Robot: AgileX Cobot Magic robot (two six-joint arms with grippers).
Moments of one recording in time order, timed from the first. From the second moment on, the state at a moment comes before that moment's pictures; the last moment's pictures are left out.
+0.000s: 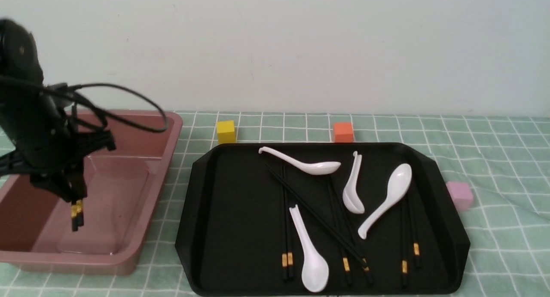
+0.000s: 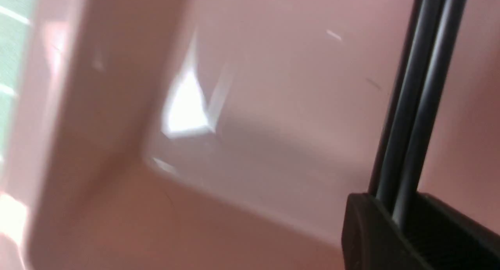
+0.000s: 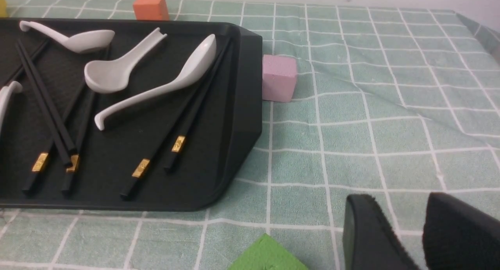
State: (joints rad) right arm 0.04 -0.01 0.02 -0.08 0.37 0.12; left arm 0.02 1.77 -1.35 0.01 1.02 -0.41
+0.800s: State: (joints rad) right arm 0.04 -0.01 0.02 -0.08 0.37 0.12; left arm -0.09 1.43 -1.09 -0.04 0.98 -0.29
